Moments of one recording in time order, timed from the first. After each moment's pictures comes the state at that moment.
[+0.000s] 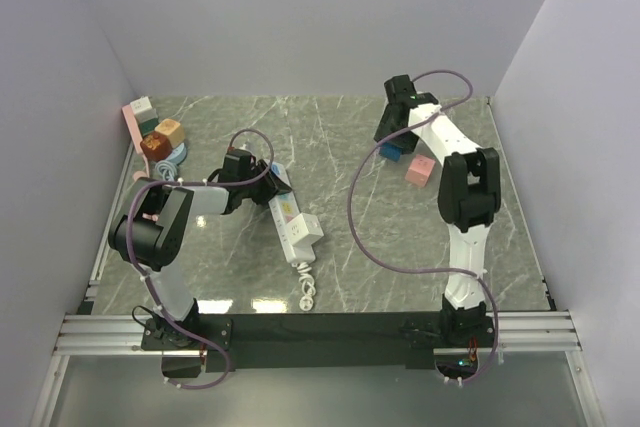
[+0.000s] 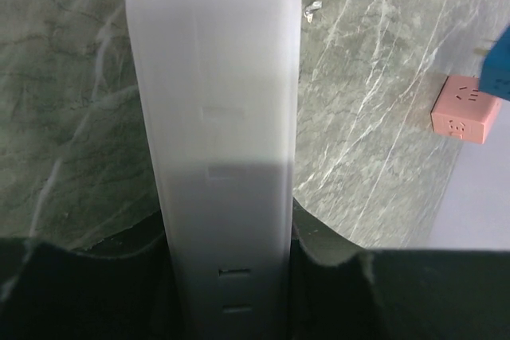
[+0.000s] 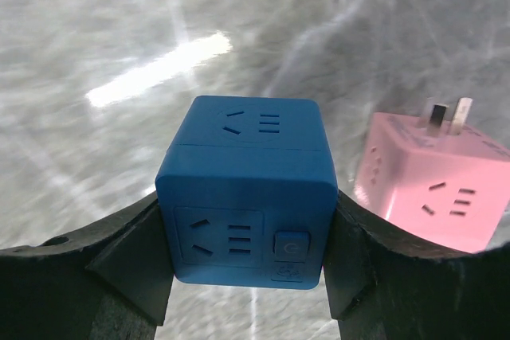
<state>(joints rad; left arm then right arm) -0.32 1.78 0.81 0.27 0.30 -0.91 0.23 2.10 1.82 -0.80 0.19 0.60</state>
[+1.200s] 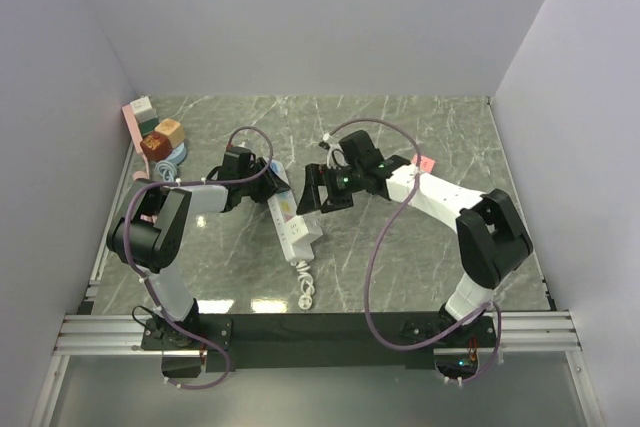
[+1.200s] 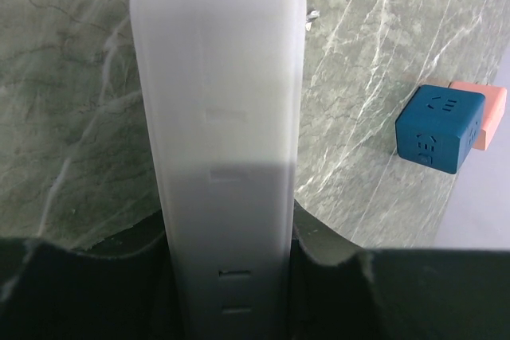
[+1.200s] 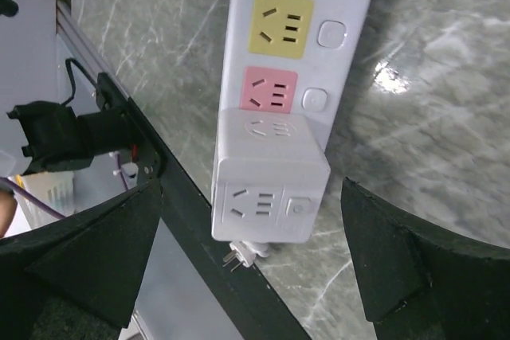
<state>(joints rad) -0.32 1.76 0.84 0.22 0.28 -0.90 0.61 1.67 1.17 -0.36 -0.58 0.49</state>
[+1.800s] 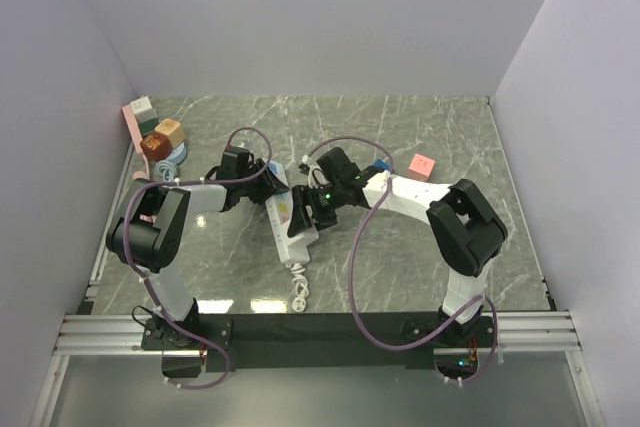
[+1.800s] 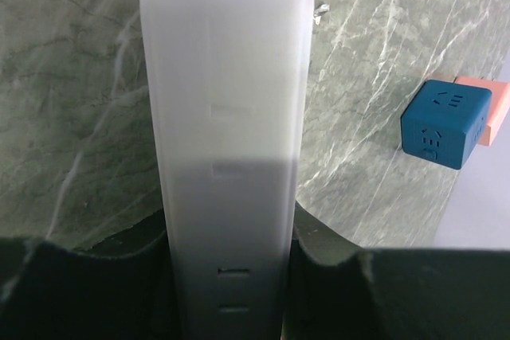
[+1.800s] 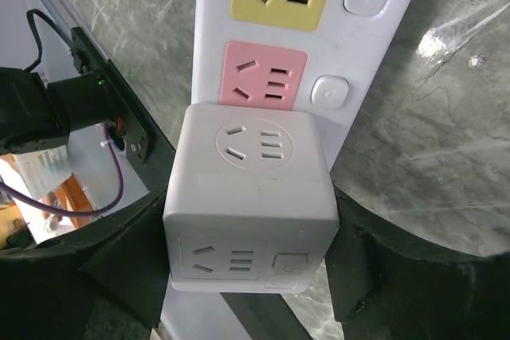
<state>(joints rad) -0.31 1.76 0.84 0.20 0.30 -0.89 0.72 1.82 1.18 -0.32 -0.62 0.50</state>
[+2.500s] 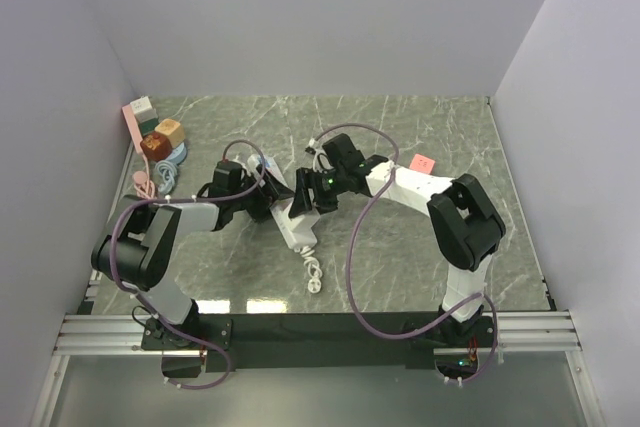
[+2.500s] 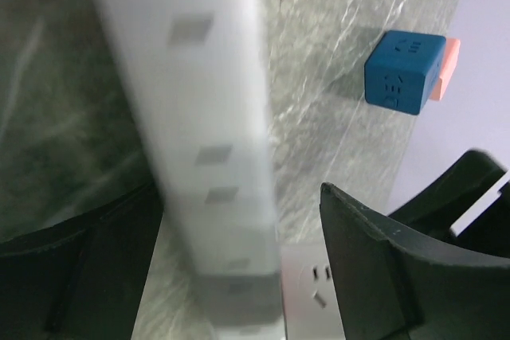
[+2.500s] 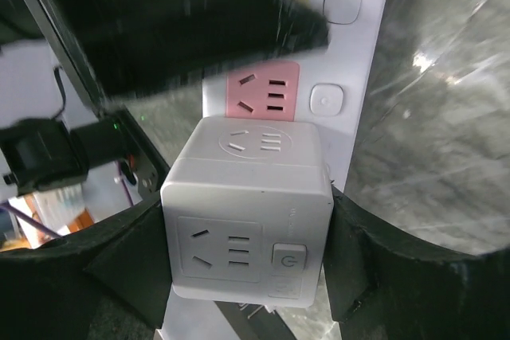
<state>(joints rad) -0.31 1.63 0.65 0.33 0.39 -1.00 0.66 1.85 1.26 -0.31 -0.61 0.53</state>
